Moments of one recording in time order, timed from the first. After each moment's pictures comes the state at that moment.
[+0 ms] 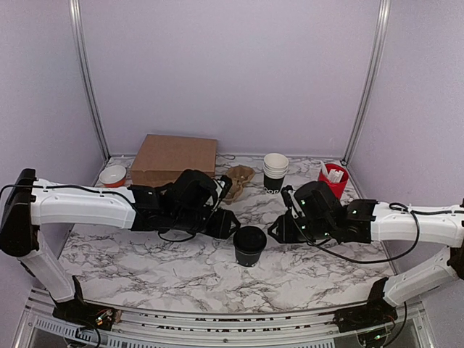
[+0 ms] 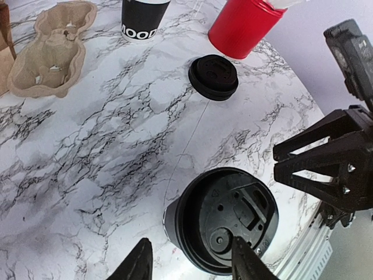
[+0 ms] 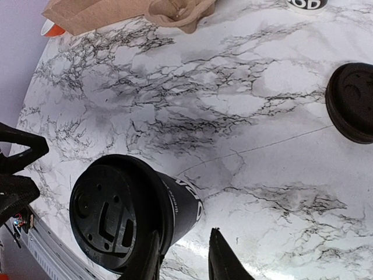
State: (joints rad) left arm -1.08 1.65 1.17 -0.22 -0.07 -0.56; right arm 0.92 1.24 0.79 -0.33 0.10 0.73
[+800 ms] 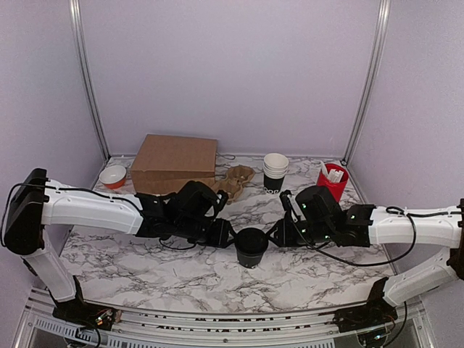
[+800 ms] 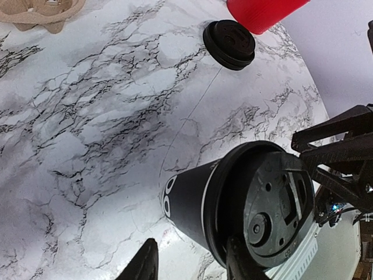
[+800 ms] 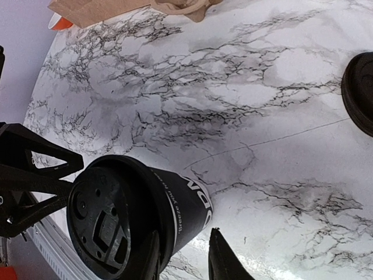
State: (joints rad) left arm -1.06 1.69 1.10 -0.18 0.03 -0.72; right arm 0.90 1.24 0.73 -0.24 0.02 0.73
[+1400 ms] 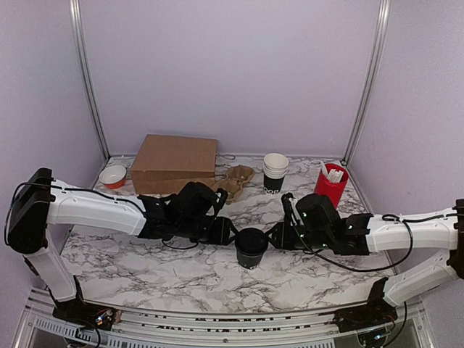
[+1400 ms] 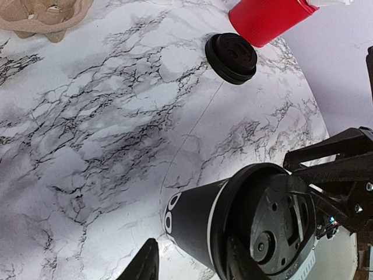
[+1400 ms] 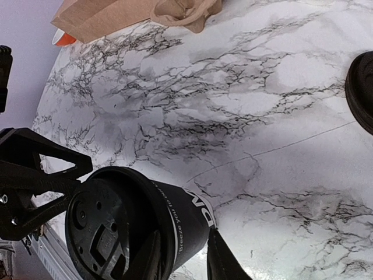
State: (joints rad) left arm -1.05 1.72 1.08 -0.11 0.03 -0.74; right arm 0.93 1.26 0.66 -0.10 0.05 0.78
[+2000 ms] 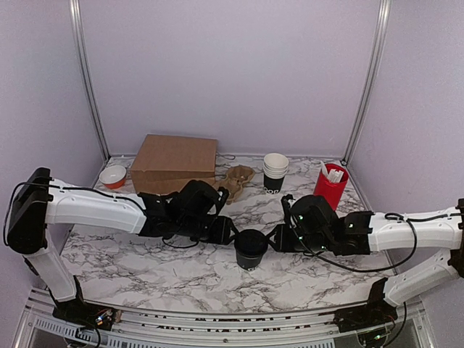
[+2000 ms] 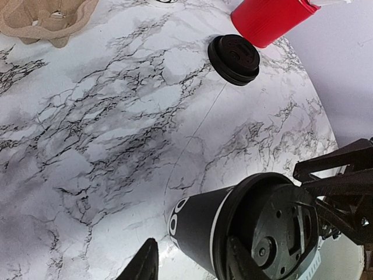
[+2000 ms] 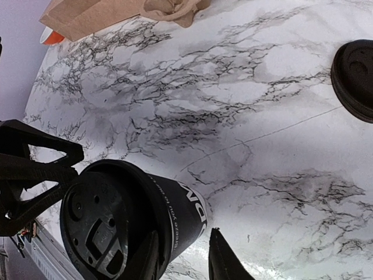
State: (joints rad) left arm -1.06 1.71 1.10 -0.12 -0.01 -0.72; right arm 1.00 1.24 0.69 -0.19 0.17 0.83
